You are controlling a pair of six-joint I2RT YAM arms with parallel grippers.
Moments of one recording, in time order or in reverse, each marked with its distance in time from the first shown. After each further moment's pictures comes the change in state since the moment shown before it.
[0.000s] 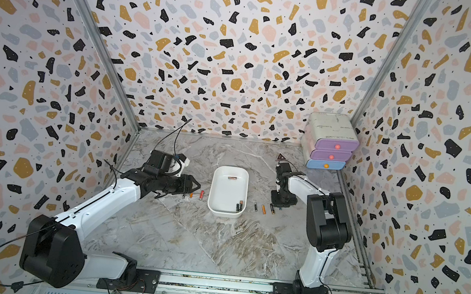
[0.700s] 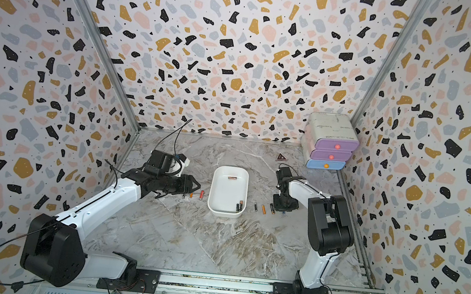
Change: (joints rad) left arm 0.000 0.006 0.000 0.002 -0.007 0.000; right arm 0.007 -0.031 -0.061 0.033 0.070 0.039
